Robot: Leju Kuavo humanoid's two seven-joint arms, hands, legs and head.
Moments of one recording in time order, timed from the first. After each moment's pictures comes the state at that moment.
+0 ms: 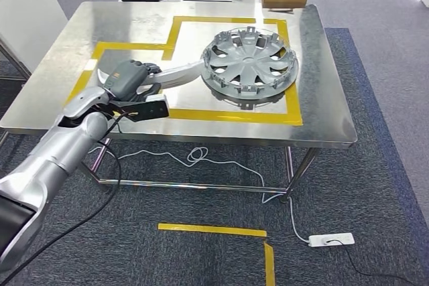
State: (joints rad) left arm -0.88 0.23 -0.69 -0.87 -0.84 0.19 -0.39; right arm -0.02 -0.02 0.08 -0.16 0.53 -0.38 -0.25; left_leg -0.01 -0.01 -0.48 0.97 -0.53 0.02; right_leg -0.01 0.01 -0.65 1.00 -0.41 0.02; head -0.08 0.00
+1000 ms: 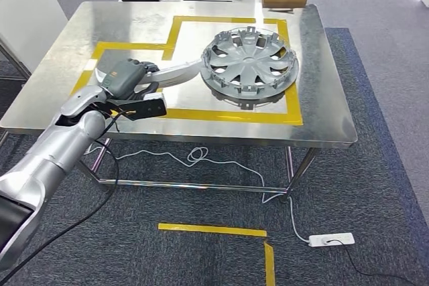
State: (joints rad) left arm -0.88 0.24 -0.69 -0.87 -0.83 0.19 -0.39; right arm -0.02 -0.01 0.08 -0.16 0.53 -0.38 -0.25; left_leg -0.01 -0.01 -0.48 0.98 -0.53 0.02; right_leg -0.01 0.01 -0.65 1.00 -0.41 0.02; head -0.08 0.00
